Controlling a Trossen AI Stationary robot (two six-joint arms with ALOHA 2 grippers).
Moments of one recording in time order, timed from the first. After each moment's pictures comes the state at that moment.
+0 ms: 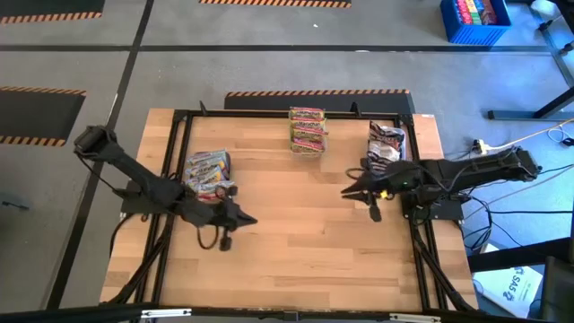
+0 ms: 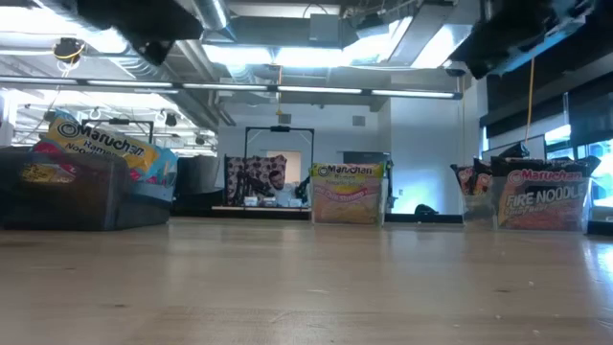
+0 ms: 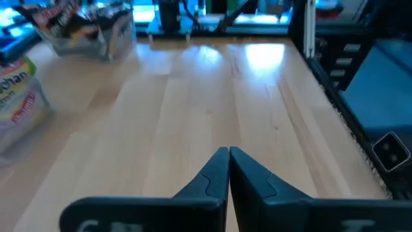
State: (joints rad) left arm -0.53 1.18 0.63 0.11 -0.48 -0.26; right arm 0.12 0.85 0.64 -0.30 0.03 0.10
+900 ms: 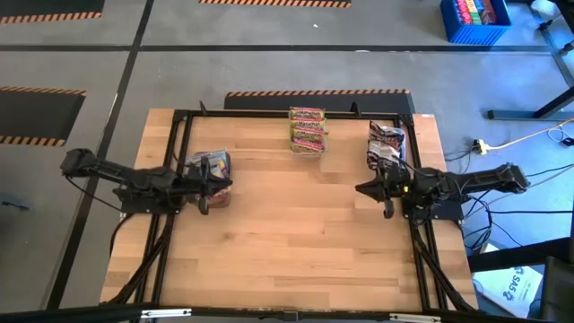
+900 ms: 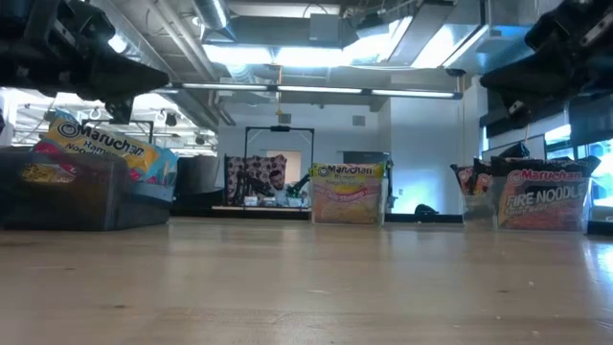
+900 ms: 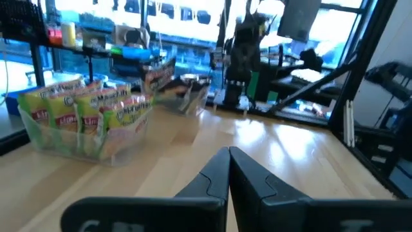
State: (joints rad) left arm -0.20 0.32 0.01 0.34 -0.35 -0.17; right arm 0.14 0.26 0.10 0.11 0.12 0.28
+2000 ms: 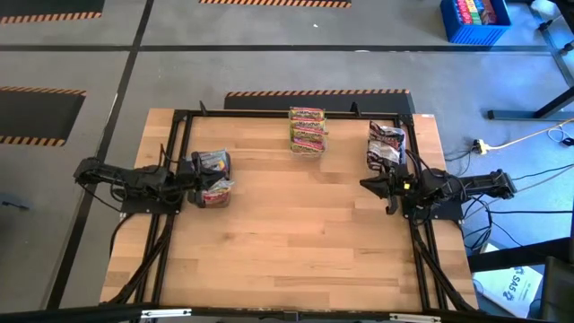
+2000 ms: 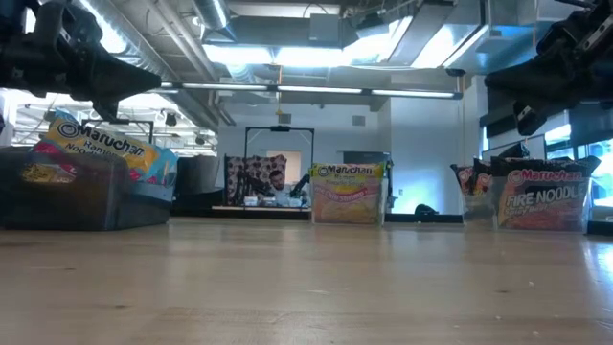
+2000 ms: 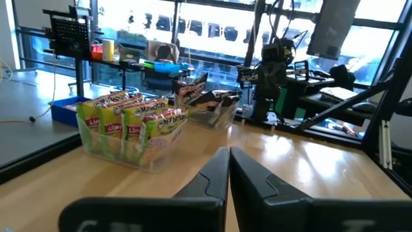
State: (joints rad) left arm -0.20 0.01 0.01 0.07 -0.48 -0.15; right arm 0.14 0.01 0.01 0.05 0.19 0.34
